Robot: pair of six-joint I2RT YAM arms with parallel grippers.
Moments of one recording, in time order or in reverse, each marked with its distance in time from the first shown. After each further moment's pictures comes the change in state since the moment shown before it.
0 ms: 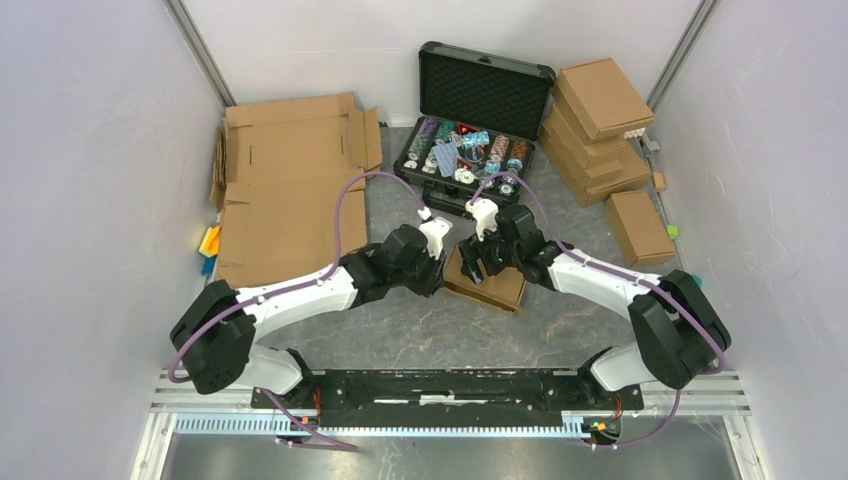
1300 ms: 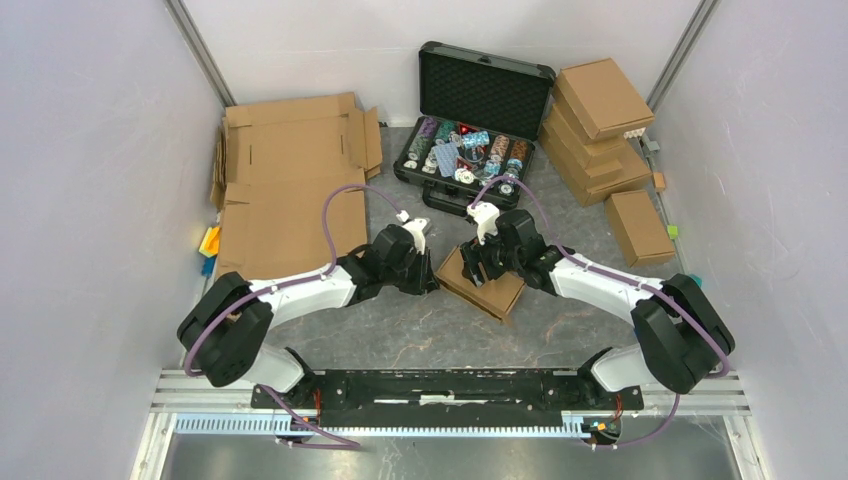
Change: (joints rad) left arm 0.126 0.064 -0.087 0.115 0.161 -0.277; right arm 0.020 -0.025 -0.034 0.012 0.024 0.027
